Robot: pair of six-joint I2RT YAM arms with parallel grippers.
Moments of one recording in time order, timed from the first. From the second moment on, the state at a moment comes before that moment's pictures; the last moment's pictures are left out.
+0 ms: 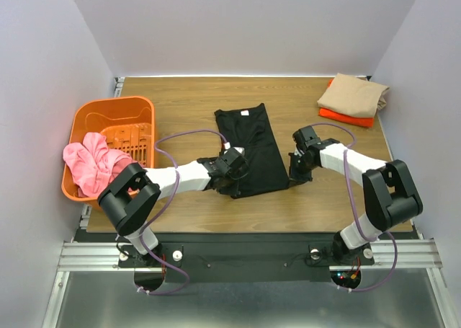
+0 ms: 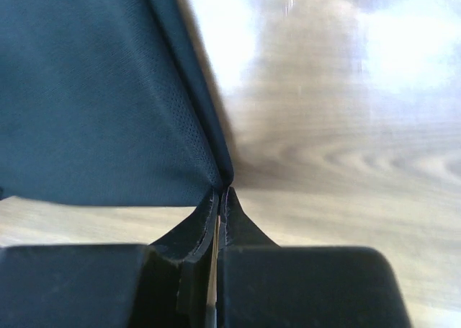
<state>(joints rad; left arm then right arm) -0.88 1.62 0.90 -0.34 -0.07 -0.67 0.37 1.58 0.89 -0.59 -0.17 0.50</state>
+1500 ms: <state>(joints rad) -0.89 1.28 1.04 -0.56 0.41 -0.94 0.37 1.31 1.43 -1.28 -0.21 0.54</state>
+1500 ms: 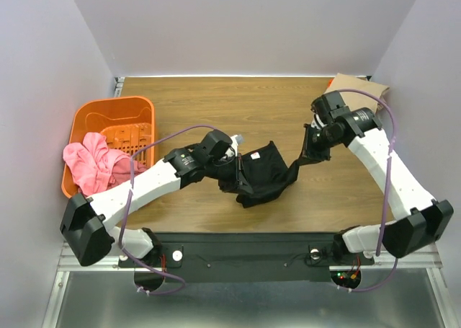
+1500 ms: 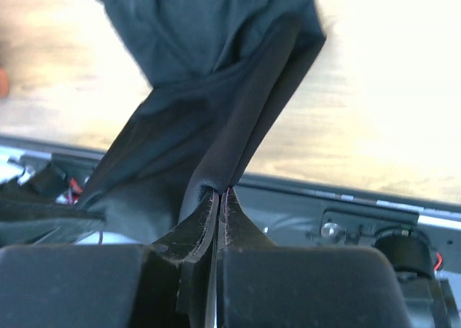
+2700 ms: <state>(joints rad) -0.56 1.59 1.05 -0.45 0.48 -0.71 0.37 1.92 1.75 -0.95 -0.08 0.43</state>
